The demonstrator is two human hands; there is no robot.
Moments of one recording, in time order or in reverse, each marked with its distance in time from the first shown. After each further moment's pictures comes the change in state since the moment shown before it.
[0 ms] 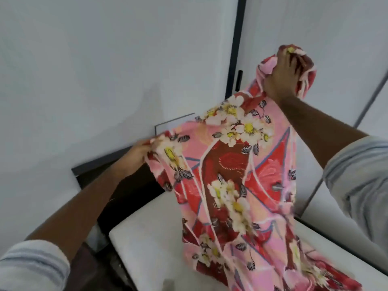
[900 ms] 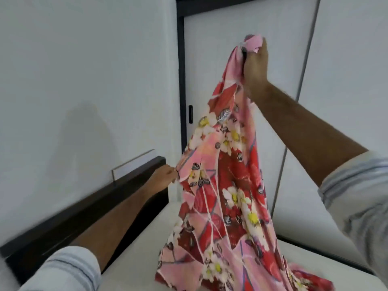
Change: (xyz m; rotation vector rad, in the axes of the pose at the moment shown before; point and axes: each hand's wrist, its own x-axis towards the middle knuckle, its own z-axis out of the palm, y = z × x) left_hand 0.123 0.011 0.128 0.889 -0.122 0.120; right_hand 0.048 -0.041 -0.142 1.140 0.260 0.234
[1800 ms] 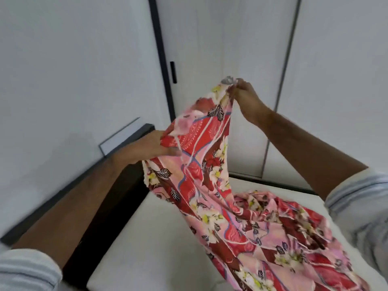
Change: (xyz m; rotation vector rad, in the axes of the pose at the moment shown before) left_hand -0.026 0.022 -0.053 -0.230 -0.424 0.099; right_hand -0.123 0.122 -0.060 -0.198 -0.280 0.435
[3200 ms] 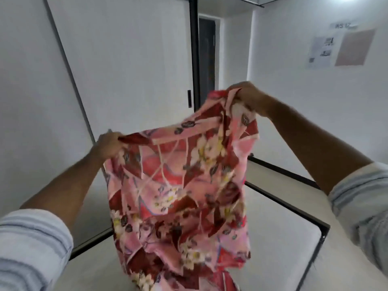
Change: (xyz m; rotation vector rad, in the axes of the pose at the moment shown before) left_hand 0.265 0.234 0.212 0.425 0.001 0.653; right_hand -0.302 -0.223 -0.272 -0.910 0.907 0.360
